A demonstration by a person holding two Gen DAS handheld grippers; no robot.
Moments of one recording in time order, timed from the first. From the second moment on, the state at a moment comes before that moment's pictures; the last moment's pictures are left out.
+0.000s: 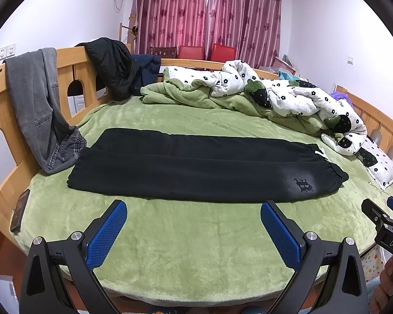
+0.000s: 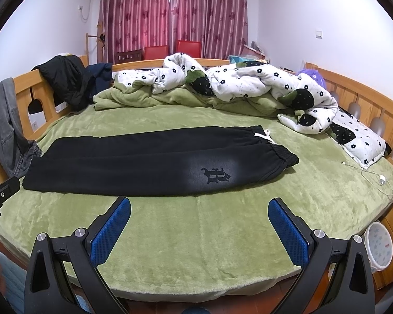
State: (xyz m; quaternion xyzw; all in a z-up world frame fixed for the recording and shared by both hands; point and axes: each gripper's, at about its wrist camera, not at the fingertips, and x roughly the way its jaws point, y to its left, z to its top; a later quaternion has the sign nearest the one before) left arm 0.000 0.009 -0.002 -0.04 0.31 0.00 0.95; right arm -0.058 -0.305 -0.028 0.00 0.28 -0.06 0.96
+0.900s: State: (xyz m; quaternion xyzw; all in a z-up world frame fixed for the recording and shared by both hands) left arm 0.000 0.006 -0.002 -0.04 0.31 -0.01 0.95; right arm -0.060 -0.303 -0.024 0.00 0.27 -0.06 0.96
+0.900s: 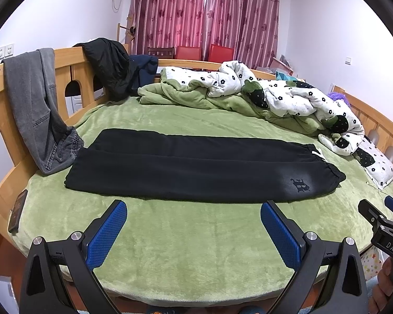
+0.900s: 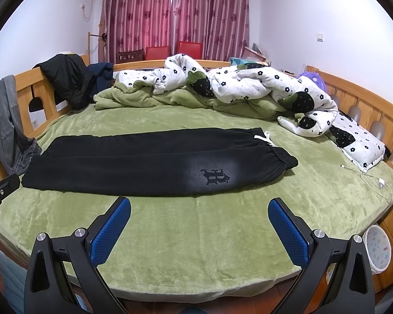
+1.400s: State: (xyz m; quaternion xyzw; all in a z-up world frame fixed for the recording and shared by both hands) left arm 0.000 0.006 -0.003 -0.04 0.31 -0.01 0.95; right arm -0.060 -0.302 -0.023 0.00 0.27 -0.06 0.96
